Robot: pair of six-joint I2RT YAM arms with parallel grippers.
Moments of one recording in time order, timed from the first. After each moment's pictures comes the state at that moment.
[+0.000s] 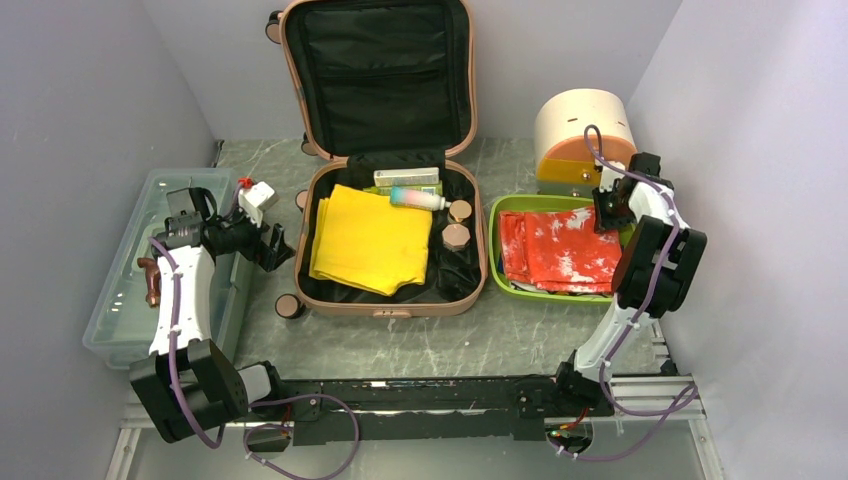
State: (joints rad) left arm 0.34 1.20 1.00 -0.75 0.83 0.79; right arm -0.38 1.89 1.43 -0.67 -0.21 -0.47
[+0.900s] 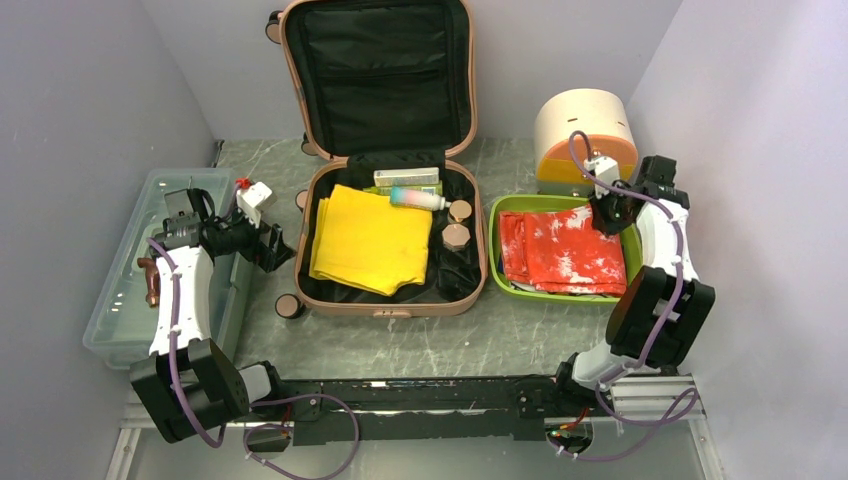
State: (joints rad) left arm 0.35 1.20 1.00 -0.76 0.87 0.79; right arm -0.38 1.53 1.29 -0.73 -0.41 -0.77
